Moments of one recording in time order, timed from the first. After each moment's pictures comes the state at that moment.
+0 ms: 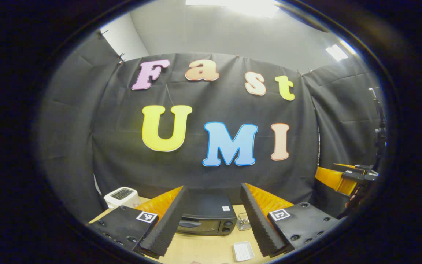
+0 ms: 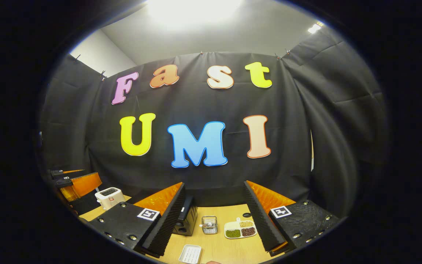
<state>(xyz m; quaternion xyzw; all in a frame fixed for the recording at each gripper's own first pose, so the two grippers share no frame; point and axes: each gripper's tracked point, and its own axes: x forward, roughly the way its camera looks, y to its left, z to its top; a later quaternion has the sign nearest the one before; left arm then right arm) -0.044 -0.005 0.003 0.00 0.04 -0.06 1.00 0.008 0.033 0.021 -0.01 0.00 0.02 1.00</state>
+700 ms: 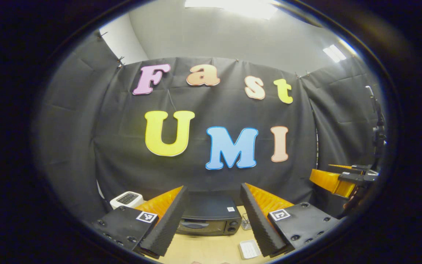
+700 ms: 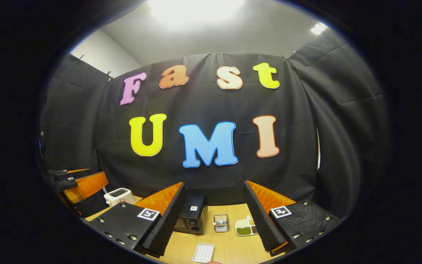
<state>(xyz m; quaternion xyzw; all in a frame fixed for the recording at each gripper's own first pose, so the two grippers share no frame) -0.057 0.022 0.019 0.00 0.04 -0.08 1.00 -0.011 0.080 0.027 -0.01 0.00 0.03 1.00</state>
